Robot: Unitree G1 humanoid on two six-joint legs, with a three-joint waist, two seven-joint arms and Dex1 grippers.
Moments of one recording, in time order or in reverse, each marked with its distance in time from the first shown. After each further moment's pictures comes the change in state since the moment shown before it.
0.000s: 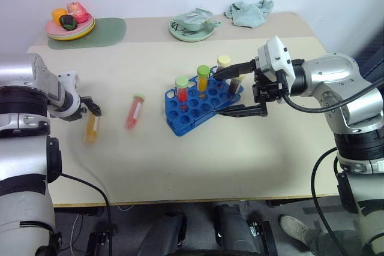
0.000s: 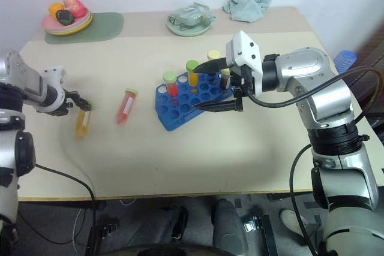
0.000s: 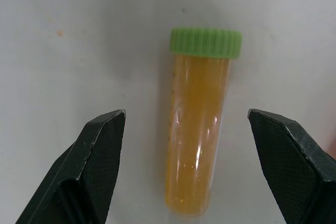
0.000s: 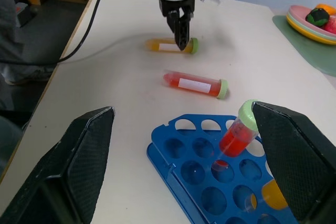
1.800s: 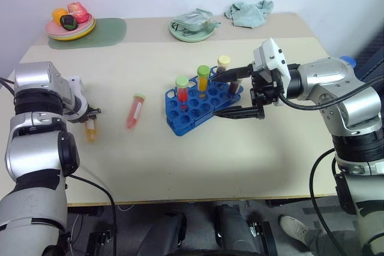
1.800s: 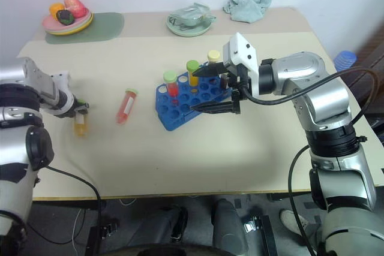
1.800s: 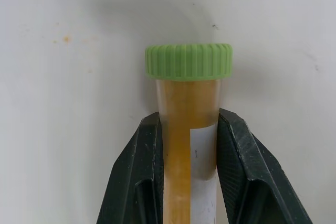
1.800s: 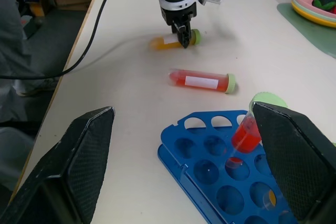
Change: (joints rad) left arm -0.004 -0.070 0.128 0.068 0.130 -0.110 0.035; right arm 0.010 0.016 0.000 -0.021 0.021 0.101 -0.035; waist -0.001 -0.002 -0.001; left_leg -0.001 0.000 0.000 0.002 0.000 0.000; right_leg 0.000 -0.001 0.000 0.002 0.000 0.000
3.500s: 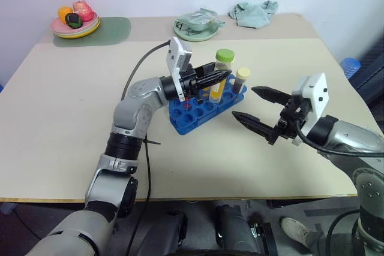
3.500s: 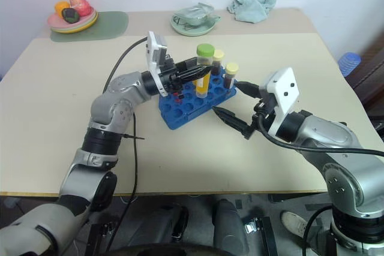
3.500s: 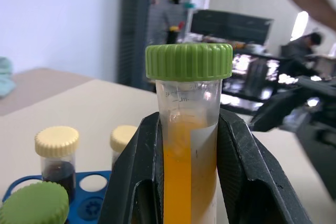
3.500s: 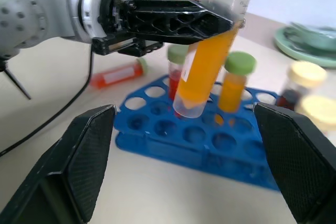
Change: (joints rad) left arm 0.336 -0.512 -0.205 -0.671 -0.302 -1.097 -0.704; right arm 0.606 0.031 -0.406 -0.588 0.275 0.251 -0.721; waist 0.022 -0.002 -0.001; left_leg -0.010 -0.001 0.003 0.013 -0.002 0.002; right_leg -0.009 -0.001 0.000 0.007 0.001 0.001
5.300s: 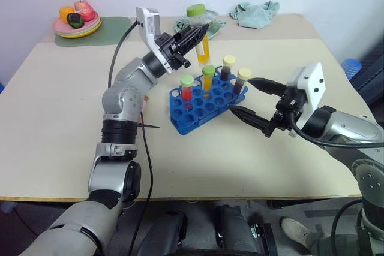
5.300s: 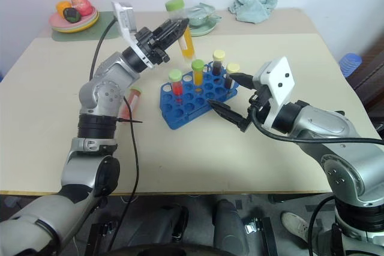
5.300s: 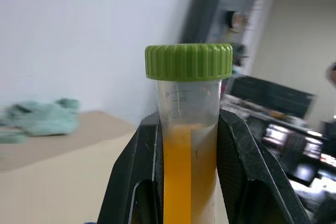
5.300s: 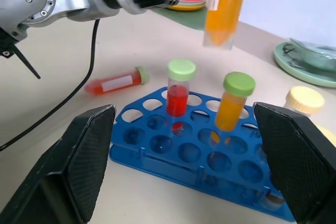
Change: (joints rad) left arm -0.155 -0.014 0.225 0.175 -0.095 -0.034 0.187; right arm -0.113 -0.072 0.095 0.053 0.034 -0.051 -0.048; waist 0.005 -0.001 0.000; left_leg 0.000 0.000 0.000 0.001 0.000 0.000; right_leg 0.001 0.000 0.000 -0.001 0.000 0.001
